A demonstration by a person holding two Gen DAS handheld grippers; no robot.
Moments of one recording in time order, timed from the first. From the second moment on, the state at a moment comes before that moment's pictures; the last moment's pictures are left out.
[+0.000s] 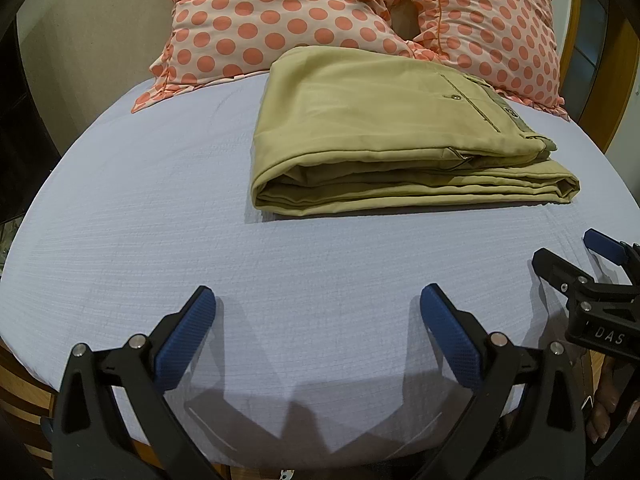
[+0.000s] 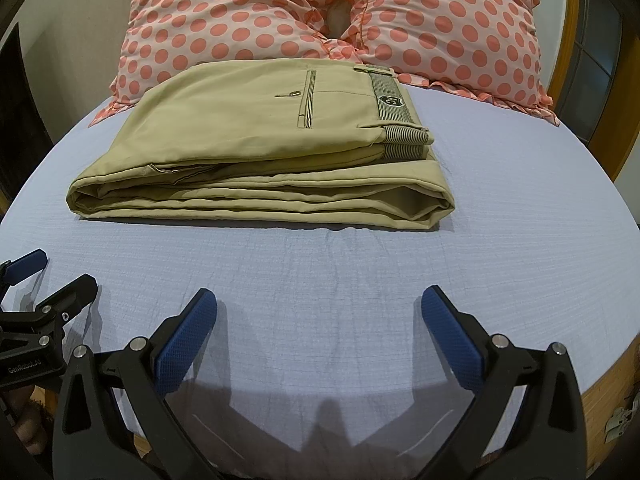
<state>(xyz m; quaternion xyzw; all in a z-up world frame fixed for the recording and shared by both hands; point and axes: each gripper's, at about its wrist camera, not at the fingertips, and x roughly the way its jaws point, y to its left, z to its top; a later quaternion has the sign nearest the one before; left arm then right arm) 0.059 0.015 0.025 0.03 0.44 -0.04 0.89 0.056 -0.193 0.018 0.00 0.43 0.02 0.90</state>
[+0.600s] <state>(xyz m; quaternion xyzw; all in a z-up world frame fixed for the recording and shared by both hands) 0.060 0.016 0.025 0.03 0.44 -0.04 0.89 0.057 -0.194 0.018 0.01 0.43 0.01 0.90</state>
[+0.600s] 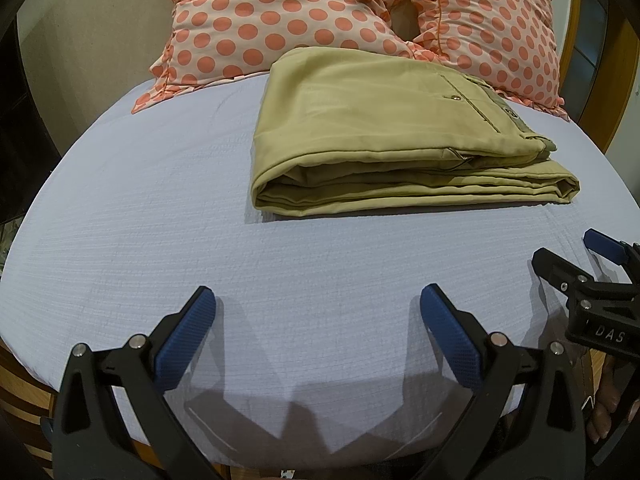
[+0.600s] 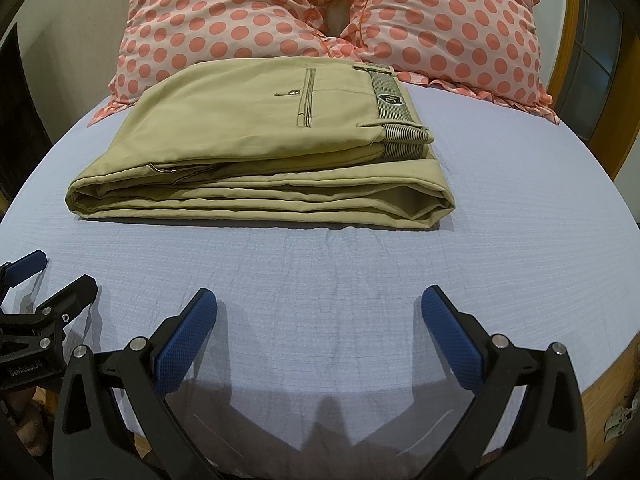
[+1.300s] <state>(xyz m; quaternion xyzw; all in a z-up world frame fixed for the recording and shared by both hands) 0.068 0.014 0.026 0.03 0.47 -0.04 0.88 0.057 -0.195 0.018 0.01 0.43 0.01 0.90</state>
